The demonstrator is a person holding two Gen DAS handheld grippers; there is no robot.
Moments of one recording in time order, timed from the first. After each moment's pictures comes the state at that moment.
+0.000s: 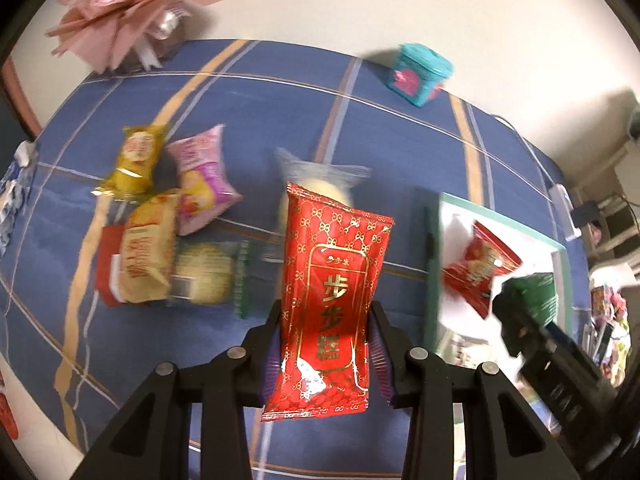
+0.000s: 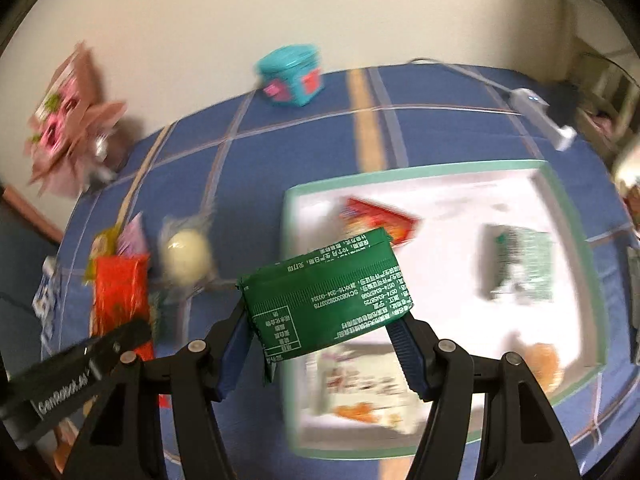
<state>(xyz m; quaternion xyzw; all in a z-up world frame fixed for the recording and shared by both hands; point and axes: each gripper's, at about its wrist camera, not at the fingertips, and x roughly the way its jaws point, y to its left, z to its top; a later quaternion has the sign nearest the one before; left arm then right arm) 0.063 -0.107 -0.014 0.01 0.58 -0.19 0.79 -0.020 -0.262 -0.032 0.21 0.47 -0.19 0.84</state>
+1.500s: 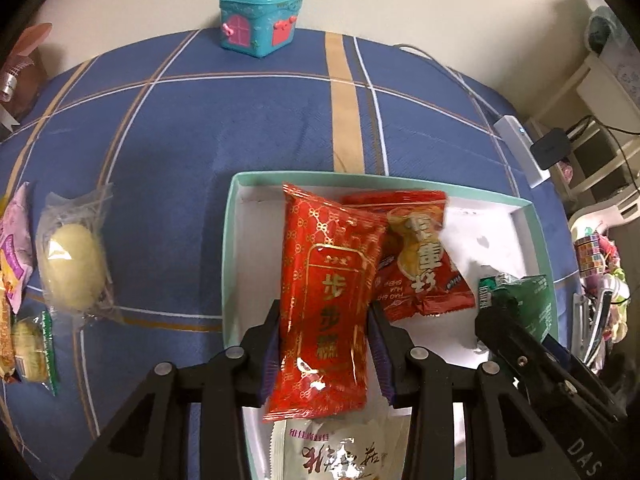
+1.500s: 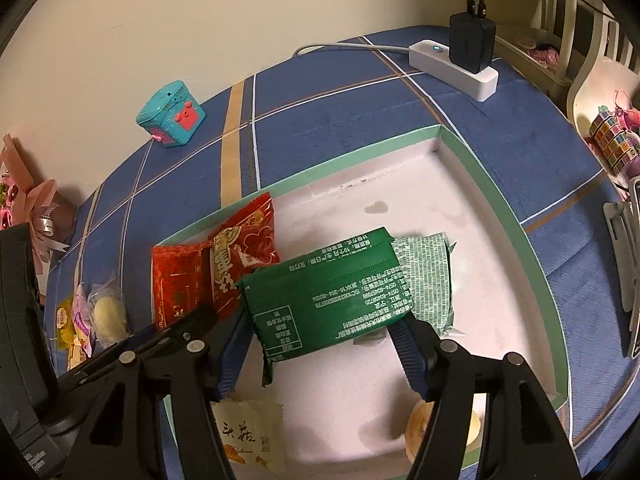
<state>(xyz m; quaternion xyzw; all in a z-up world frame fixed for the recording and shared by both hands) 0.062 -0.268 -0.071 0.07 0.59 -0.30 0.75 -0.053 -0.373 -0.055 0.29 0.46 -0.25 0.80</state>
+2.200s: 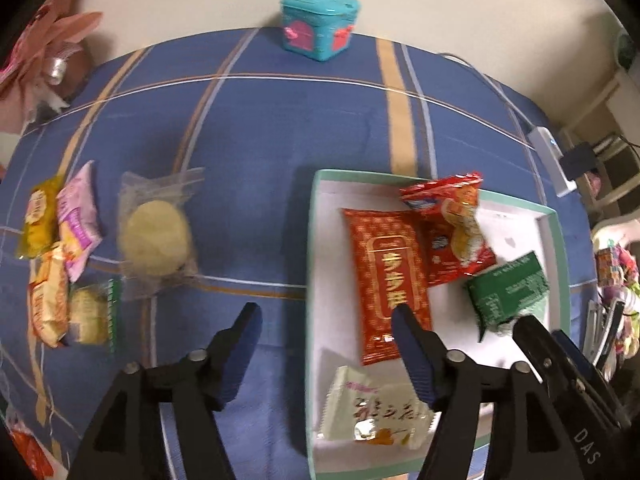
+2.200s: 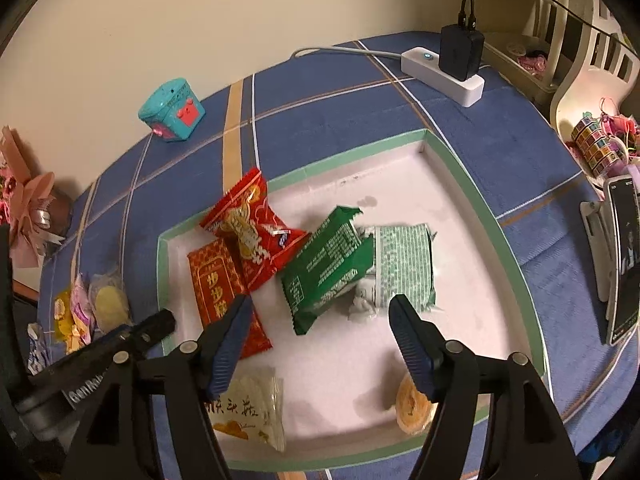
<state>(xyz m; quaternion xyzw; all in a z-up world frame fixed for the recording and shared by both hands) 0.067 -0.225 -0.045 0.09 0.60 -0.23 0.76 -0.062 -0.360 -0.037 0.27 0.48 -0.27 0.79</state>
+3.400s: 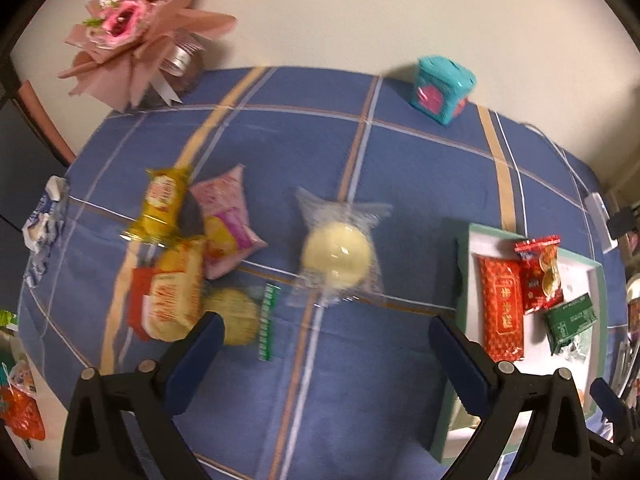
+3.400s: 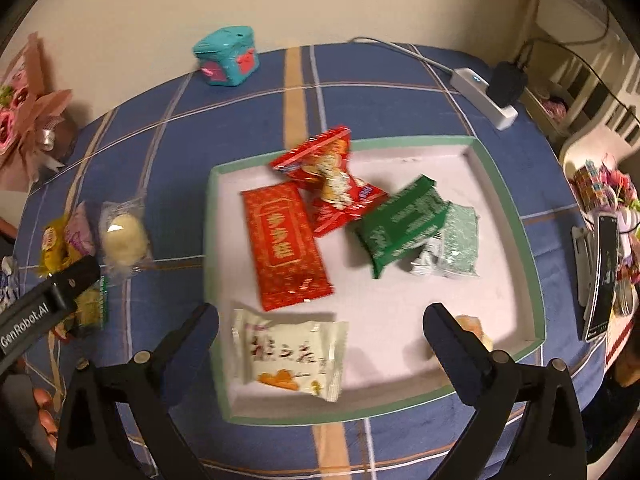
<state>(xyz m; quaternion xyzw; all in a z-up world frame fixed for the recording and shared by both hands) 0.092 -0.106 -0.009 0.07 0.55 -0.13 0.82 -0.029 -0.276 -0.018 0.18 0.54 -0.25 0.78</state>
